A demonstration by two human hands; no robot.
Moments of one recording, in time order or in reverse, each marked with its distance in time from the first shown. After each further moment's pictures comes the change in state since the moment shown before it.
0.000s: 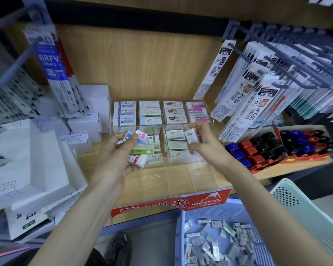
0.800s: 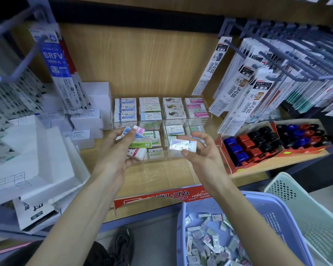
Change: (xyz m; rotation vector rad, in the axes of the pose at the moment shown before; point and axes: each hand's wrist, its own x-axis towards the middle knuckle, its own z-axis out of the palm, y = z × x) left_hand -0.001 0.002 -0.005 0.003 0.010 -0.004; right_hand -0.040 0.024 0.041 0.684 0.176 -0.091
